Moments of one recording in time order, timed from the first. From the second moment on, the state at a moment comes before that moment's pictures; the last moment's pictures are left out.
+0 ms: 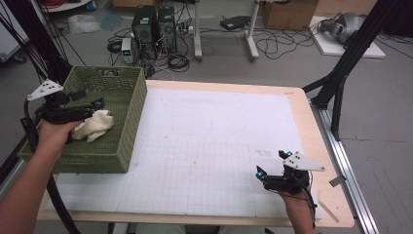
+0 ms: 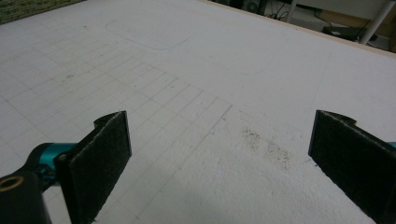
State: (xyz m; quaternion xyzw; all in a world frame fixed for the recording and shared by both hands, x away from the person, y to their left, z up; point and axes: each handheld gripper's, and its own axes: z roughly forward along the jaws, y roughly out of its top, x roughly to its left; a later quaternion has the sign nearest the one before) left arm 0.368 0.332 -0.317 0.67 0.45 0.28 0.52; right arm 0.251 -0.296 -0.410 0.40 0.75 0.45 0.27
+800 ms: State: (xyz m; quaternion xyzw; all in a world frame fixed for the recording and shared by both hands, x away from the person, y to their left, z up) left arm 0.420 0.366 -0.390 0.71 0.60 0.23 0.29; right arm 0.252 -0.294 -0.411 0.40 0.76 0.44 0.27
